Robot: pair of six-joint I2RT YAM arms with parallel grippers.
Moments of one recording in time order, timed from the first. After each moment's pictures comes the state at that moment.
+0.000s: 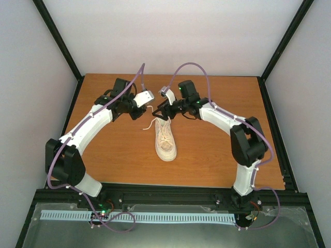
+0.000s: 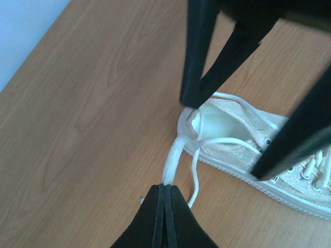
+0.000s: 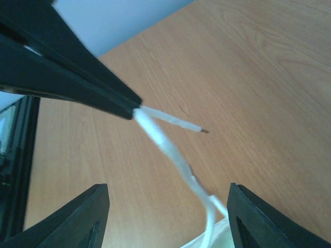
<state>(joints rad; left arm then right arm) -0.37 1.53 1.31 -0.64 0.26 0.60 0.55 1.86 1.40 -0.18 -0.76 -0.07</state>
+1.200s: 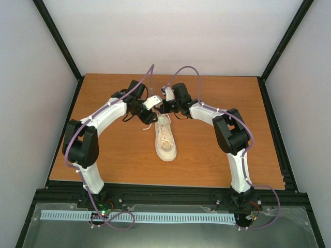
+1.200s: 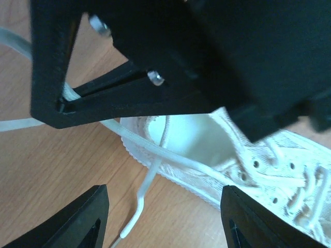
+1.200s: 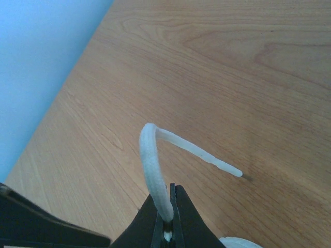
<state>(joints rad) -0.41 1.80 1.42 -0.72 0.35 0.41 0.55 2.15 1.53 -0.01 -0.56 0.39</state>
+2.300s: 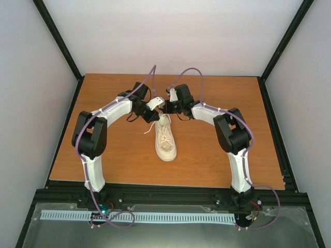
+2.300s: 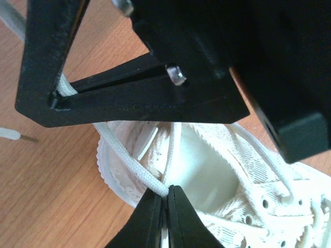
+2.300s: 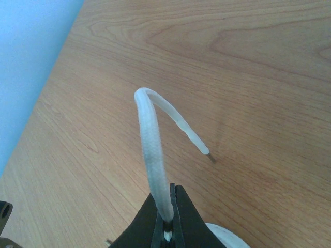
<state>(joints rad) -0.40 1.95 1.47 -0.66 0.47 0.38 0.53 2.15 1.50 -0.01 -0.51 0.45</state>
